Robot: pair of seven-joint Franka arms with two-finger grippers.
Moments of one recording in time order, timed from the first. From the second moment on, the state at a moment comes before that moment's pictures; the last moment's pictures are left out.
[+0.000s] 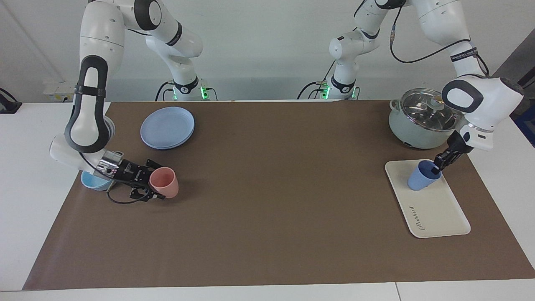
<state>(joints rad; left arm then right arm) 0.33 0.20 -0.04 -1.99 -0.32 2.33 0.17 -0.26 0.45 0.00 -1.87 1.06 1.93 0.81</state>
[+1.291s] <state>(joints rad) -0.08 0.01 -0.05 -1.75 -0.05 1.77 -0.02 -0.34 0.48 -0.01 -1.88 0.98 1.99 0.74</state>
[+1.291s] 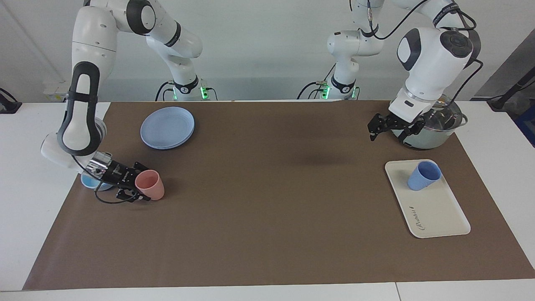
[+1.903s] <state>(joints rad) -0.05 -0.03 -0.02 -1.62 -0.07 1.55 0.04 -0.37 0.42 -0.01 -1.89 0.79 2.02 0.66</state>
